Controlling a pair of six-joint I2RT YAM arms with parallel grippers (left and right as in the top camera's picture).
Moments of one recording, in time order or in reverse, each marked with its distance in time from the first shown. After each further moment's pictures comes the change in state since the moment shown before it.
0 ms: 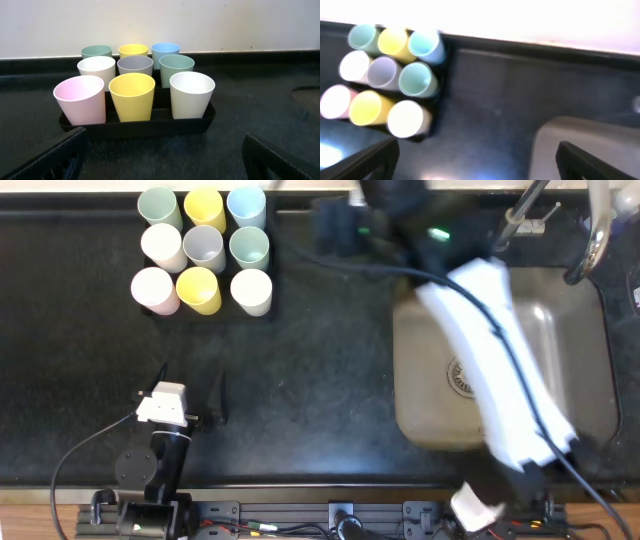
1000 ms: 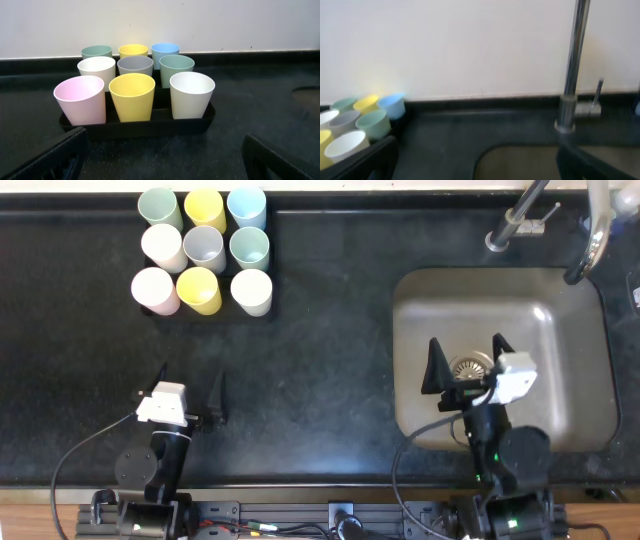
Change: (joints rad) left arm 0.000 0.000 0.000 0.000 0.000 0.000; right arm -0.279 -1.475 -1.814 1.173 -0.027 -0.128
